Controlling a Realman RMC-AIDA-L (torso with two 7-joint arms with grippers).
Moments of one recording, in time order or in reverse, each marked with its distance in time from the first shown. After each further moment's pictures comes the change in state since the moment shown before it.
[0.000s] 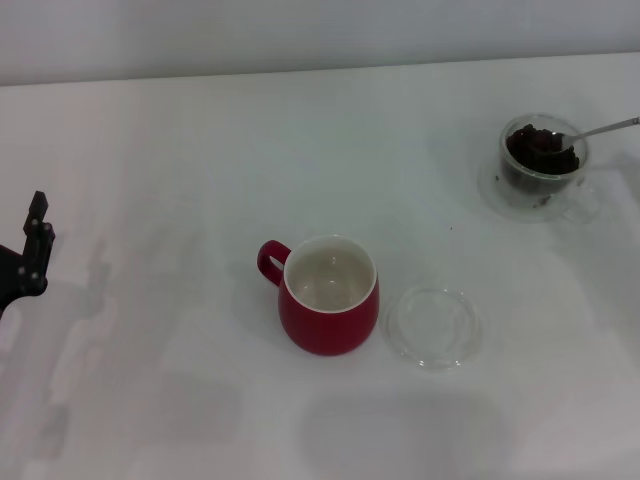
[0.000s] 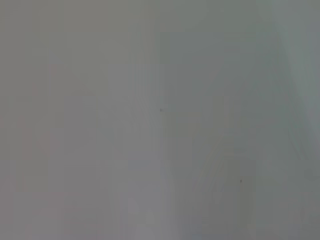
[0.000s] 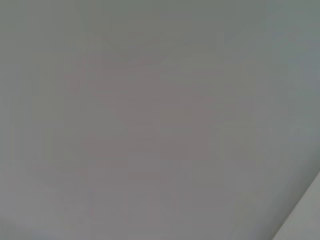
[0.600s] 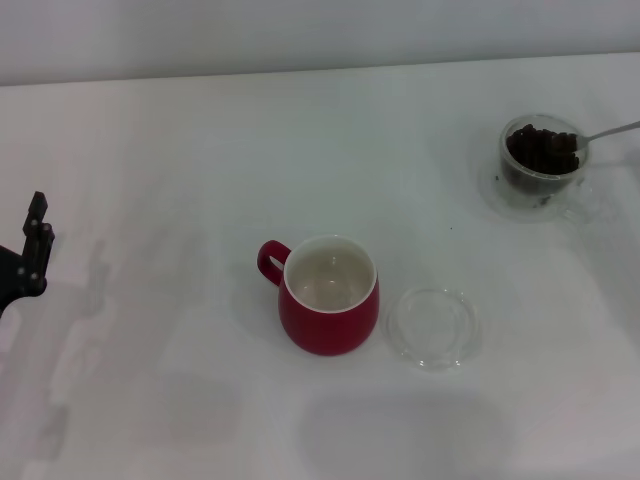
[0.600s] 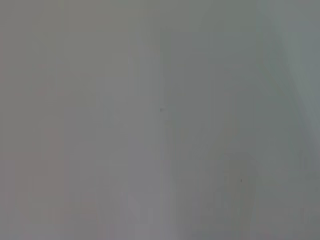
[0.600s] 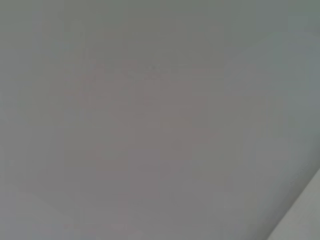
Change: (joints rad) left arm 0.000 0.000 0.000 -0.001 0.000 0.000 0.000; right arm 0.005 0.000 0.020 -0.006 0.012 -0.051 -0.062
